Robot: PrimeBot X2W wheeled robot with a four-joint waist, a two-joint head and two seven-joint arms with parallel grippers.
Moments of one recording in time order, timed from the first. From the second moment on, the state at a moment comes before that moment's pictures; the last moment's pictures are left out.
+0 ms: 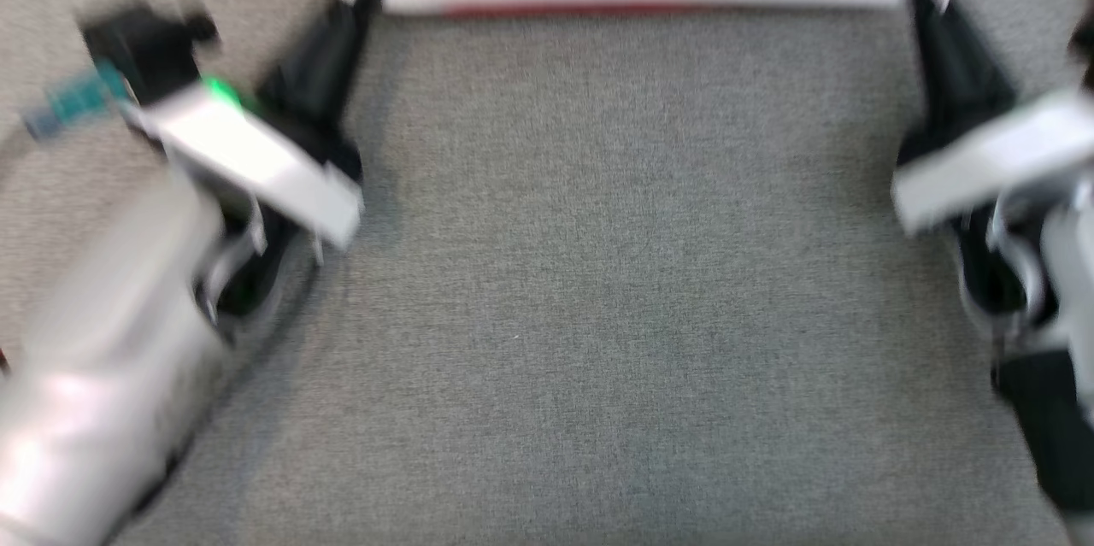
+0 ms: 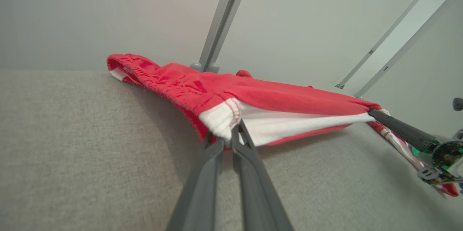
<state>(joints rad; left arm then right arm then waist) -0.97 0.44 -0.82 0.43 -1.06 -0.13 -0.26 -0.78 -0.26 0.24 0.34 0.58 0.13 -0.07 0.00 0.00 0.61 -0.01</state>
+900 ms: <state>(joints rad) -0.05 0.43 -0.61 -0.25 -1.10 0.14 -0.17 -0.01 -0.29 0.06 -0.20 0.60 0.13 0.05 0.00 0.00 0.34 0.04</state>
